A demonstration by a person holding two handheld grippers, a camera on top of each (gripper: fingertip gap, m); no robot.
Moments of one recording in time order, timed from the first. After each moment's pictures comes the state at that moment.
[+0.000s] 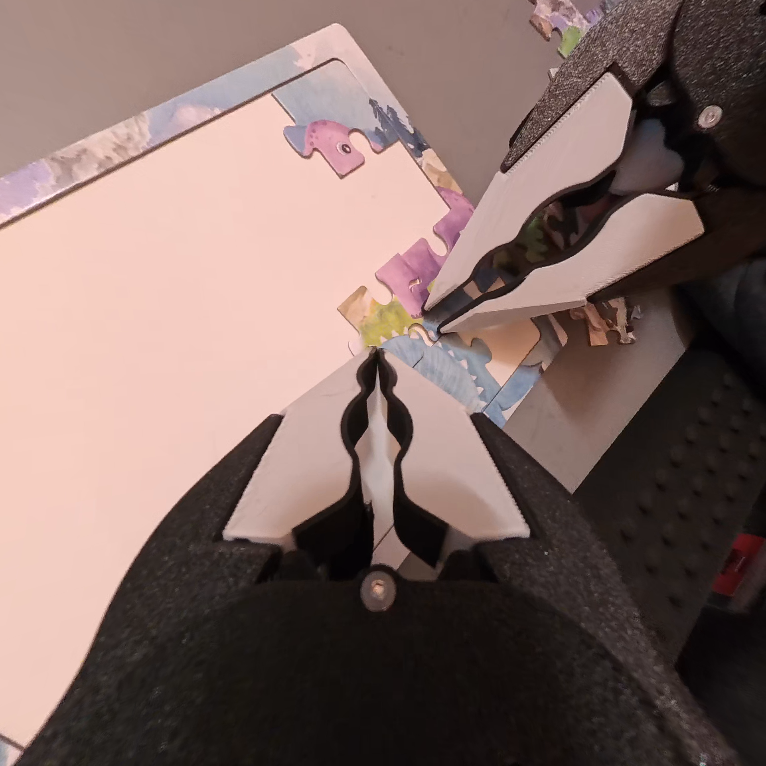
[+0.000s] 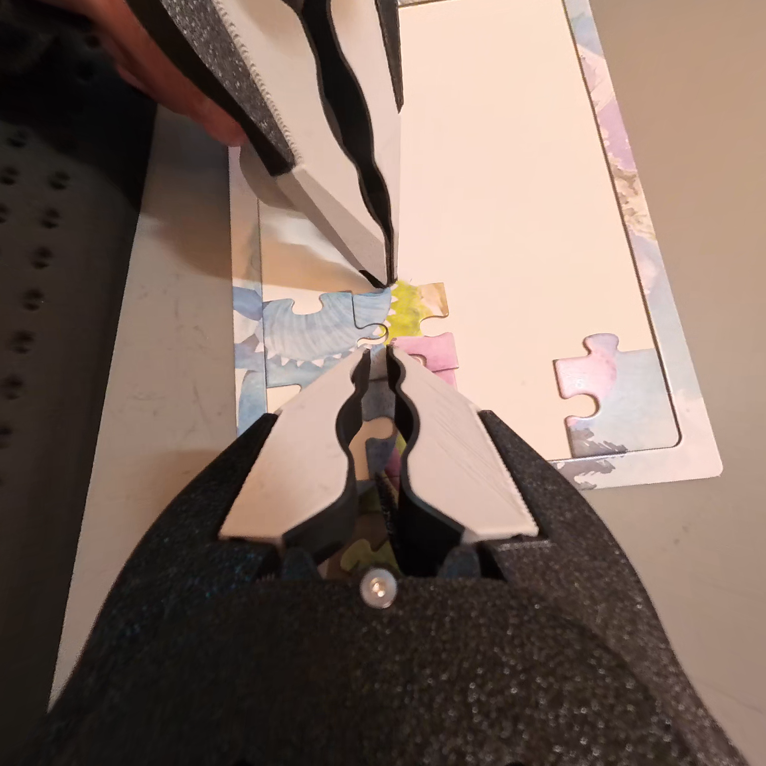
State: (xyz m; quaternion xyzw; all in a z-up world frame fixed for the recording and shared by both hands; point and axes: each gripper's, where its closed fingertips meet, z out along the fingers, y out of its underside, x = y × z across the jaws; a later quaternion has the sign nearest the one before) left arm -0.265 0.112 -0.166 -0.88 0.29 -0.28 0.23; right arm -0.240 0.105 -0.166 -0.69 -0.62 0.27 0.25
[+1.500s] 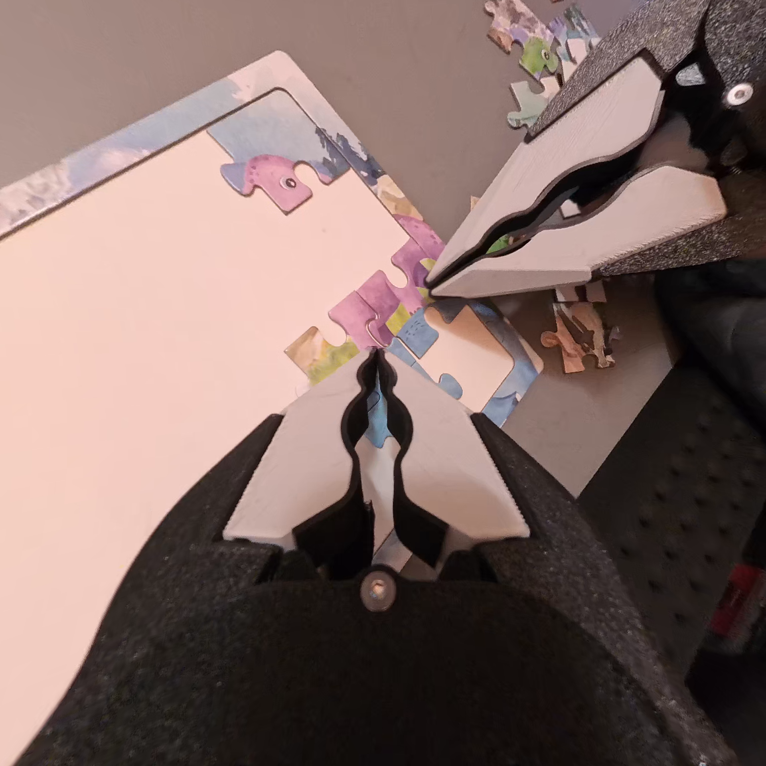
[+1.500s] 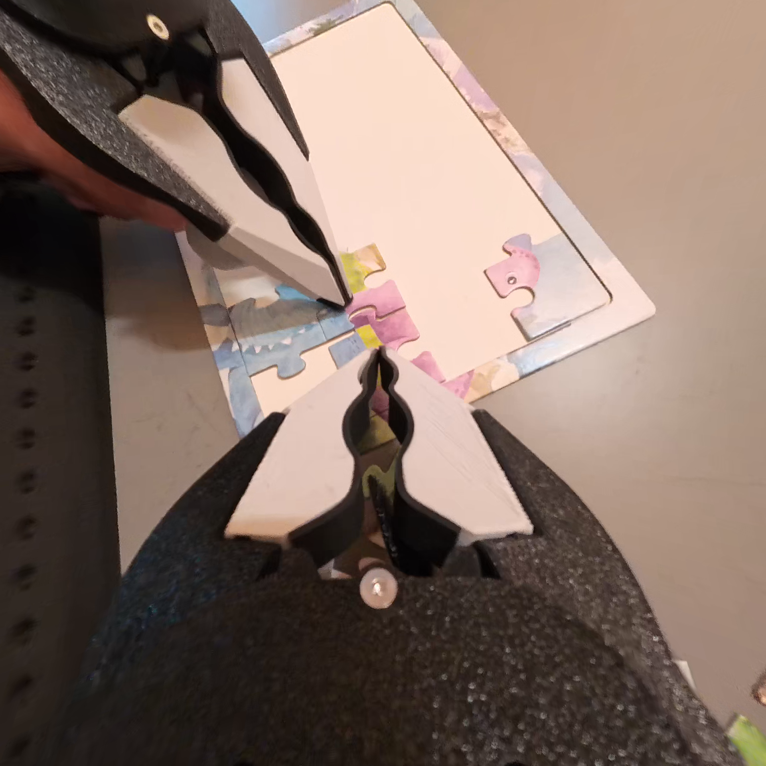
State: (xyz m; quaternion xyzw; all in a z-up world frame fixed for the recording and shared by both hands) left arm -0.230 0.110 -0.166 -0.88 0.31 -0.29 0.24; right arm -0.203 0.117 -0.156 -0.78 -0.48 0.27 0.30
